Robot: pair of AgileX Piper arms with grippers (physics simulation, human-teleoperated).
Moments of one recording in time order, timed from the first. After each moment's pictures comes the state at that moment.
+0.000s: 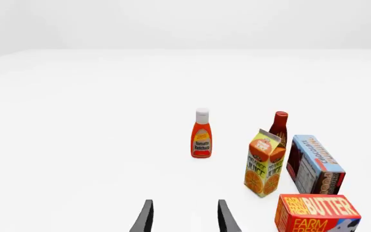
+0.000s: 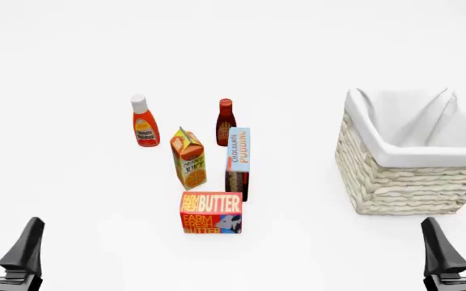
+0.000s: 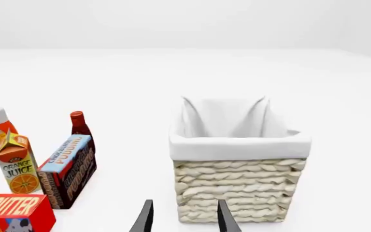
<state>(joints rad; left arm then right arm) 0.00 0.00 0.00 0.00 0.00 0.00 0.00 0.00 0.00 0.00</state>
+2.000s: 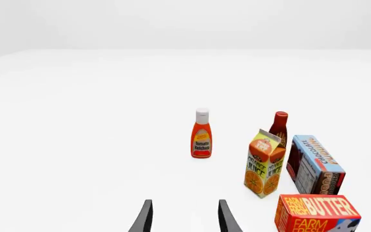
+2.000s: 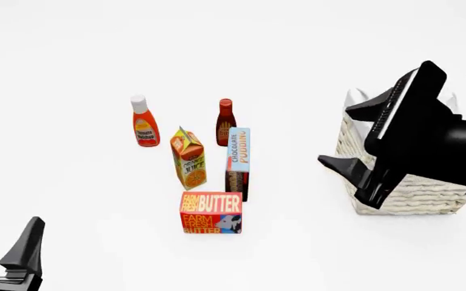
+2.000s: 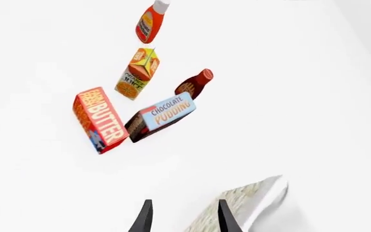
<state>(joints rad) 0.00 0.01 0.00 0.00 0.00 0.55 0.94 -0.98 0.64 -0.64</state>
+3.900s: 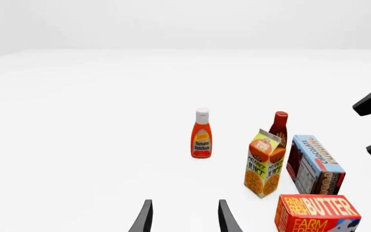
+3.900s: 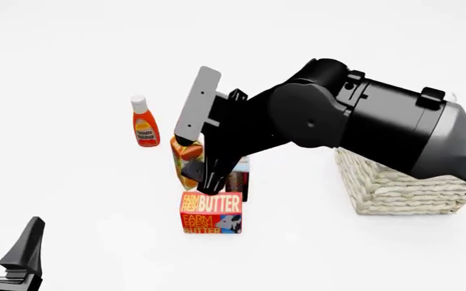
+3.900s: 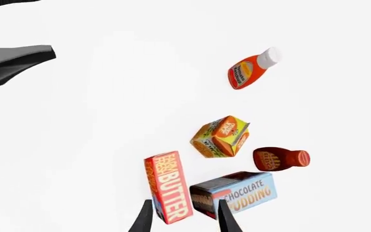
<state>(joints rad) 0.00 0.01 0.00 0.00 0.00 0.90 1.58 -1.48 0.74 -0.53</state>
